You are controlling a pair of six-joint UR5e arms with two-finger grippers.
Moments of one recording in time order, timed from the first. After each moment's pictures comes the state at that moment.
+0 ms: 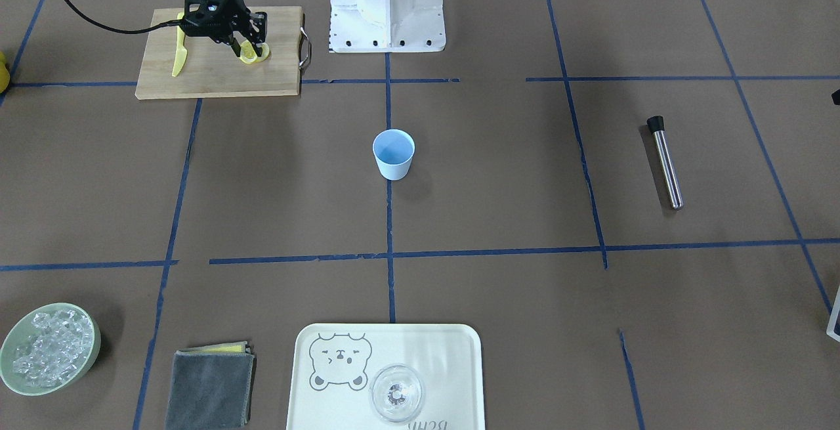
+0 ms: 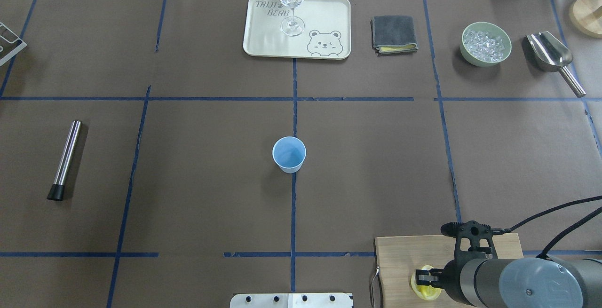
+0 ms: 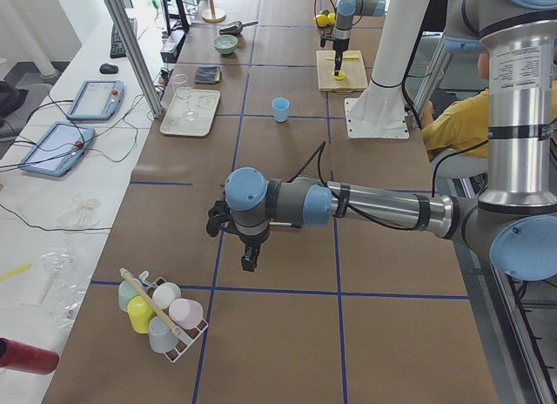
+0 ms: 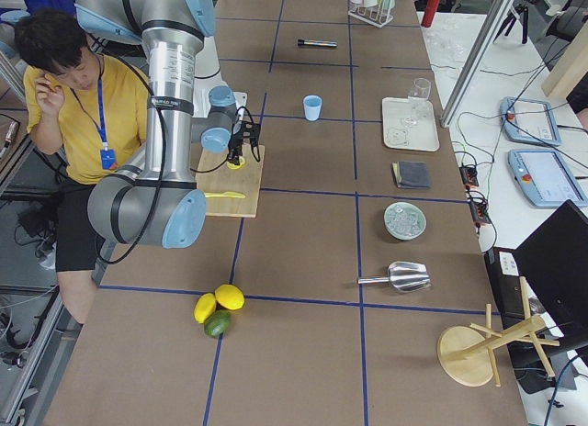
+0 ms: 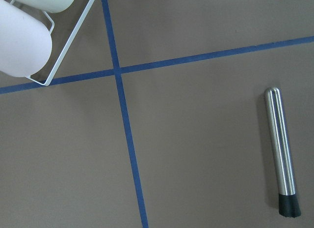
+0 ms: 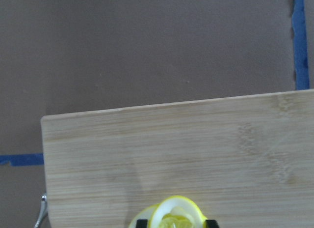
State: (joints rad) left arm -1.53 -1.47 -1.80 -1.52 -2.44 0.10; right arm 0.06 -1.74 2.19 -1.17 1.59 1.62
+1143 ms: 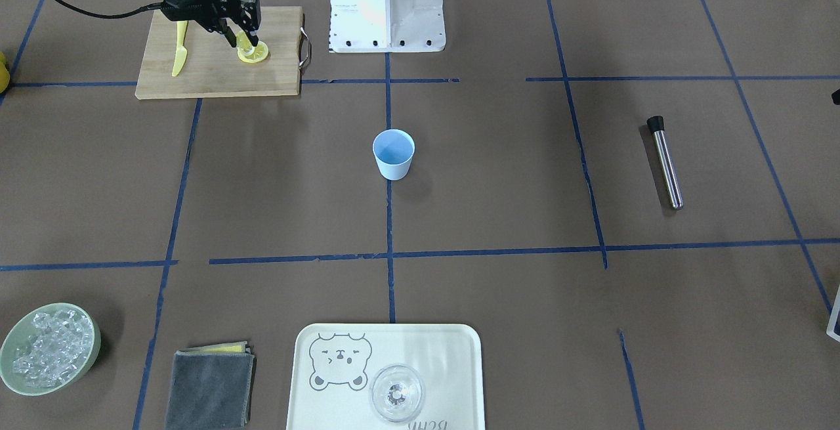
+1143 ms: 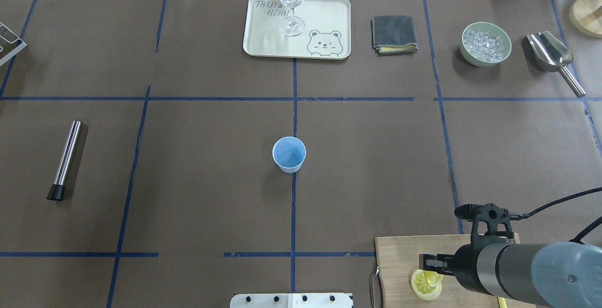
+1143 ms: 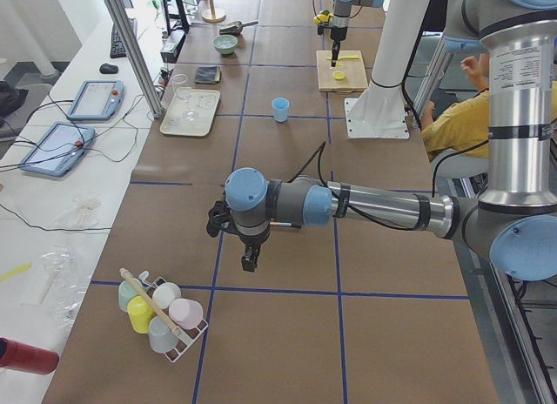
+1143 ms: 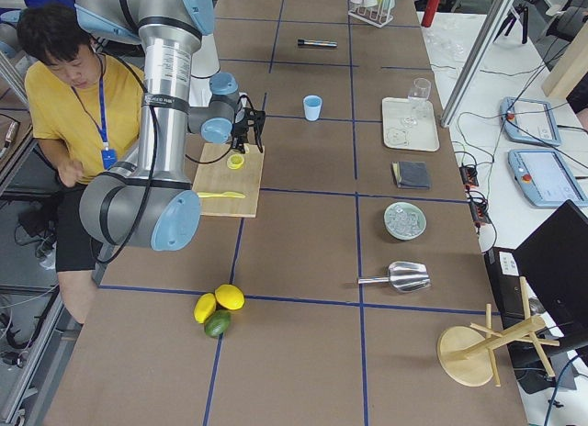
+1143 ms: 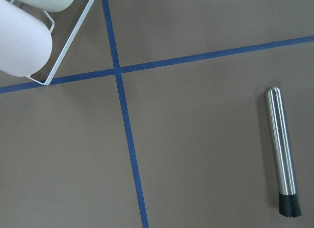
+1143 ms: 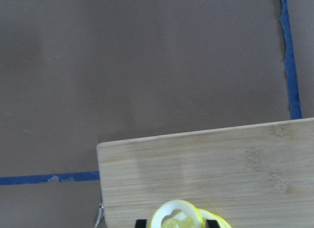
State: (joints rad) left arm -1.53 -1.47 -1.80 -1.52 -2.44 0.10; right arm 0.14 -1.75 2.30 -1.17 1.62 1.62
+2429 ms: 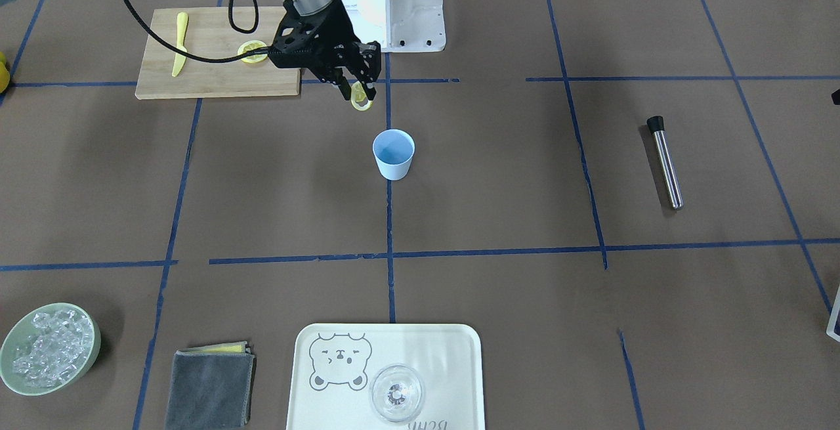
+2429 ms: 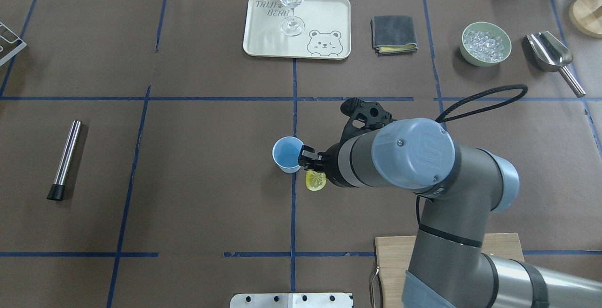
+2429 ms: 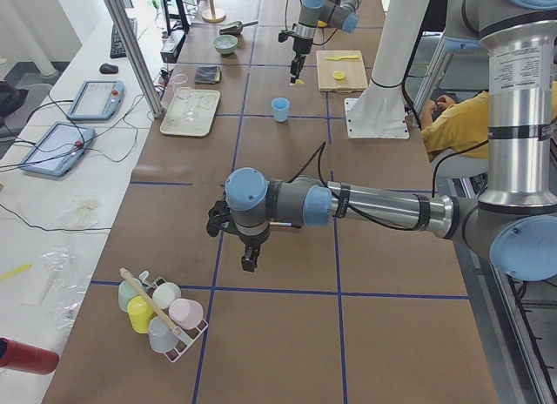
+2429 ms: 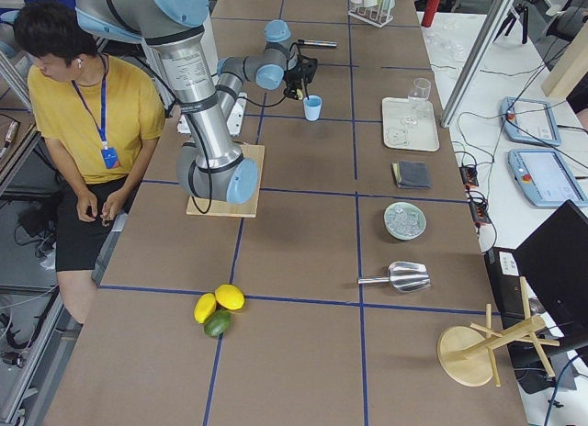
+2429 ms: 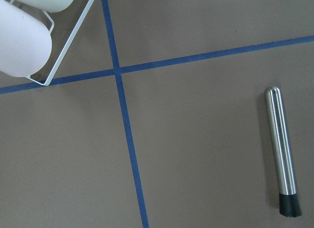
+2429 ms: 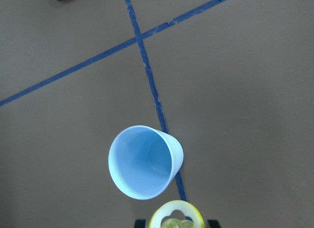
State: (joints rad) left arm -1.53 -1.47 -1.80 -1.52 -2.44 0.10; right arm 0.41 -1.01 1.95 -1.44 1.72 1.67
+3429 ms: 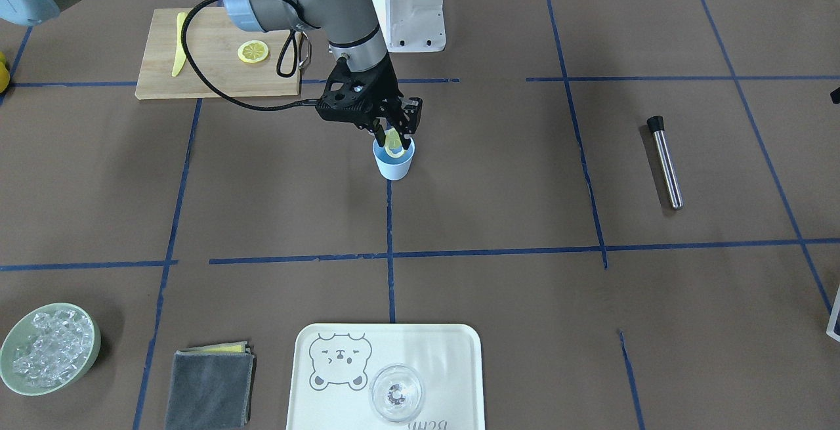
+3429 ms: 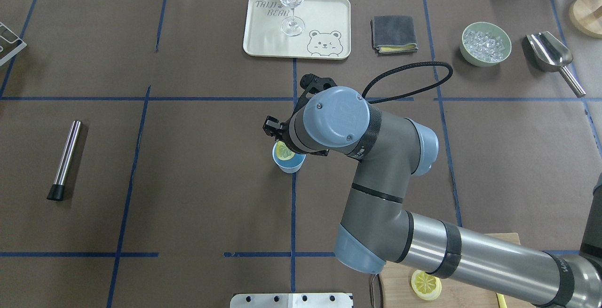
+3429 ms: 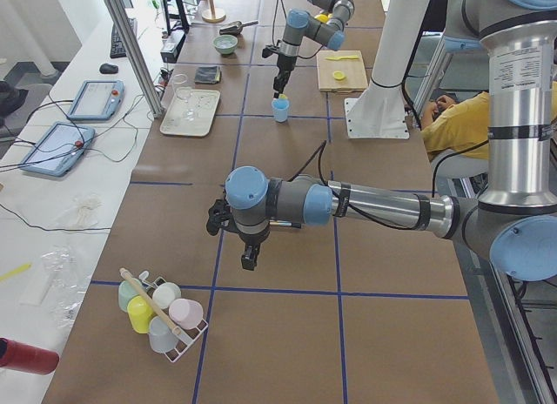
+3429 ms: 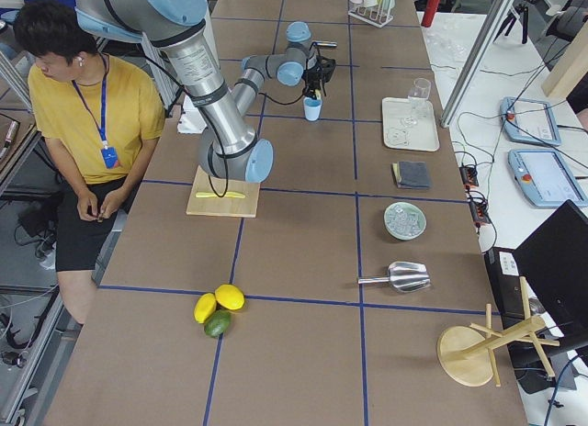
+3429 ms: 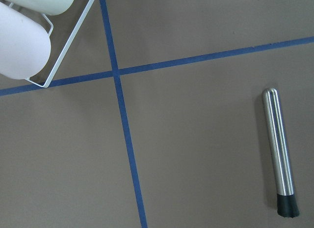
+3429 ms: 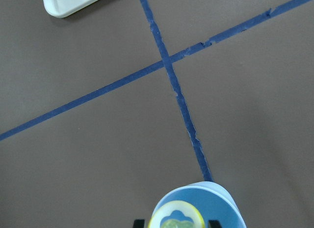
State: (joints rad) left arm -1.53 -1.47 -1.81 -1.52 -2.46 0.10; right arm 0.45 -0.85 1.68 -1.37 1.71 1.68
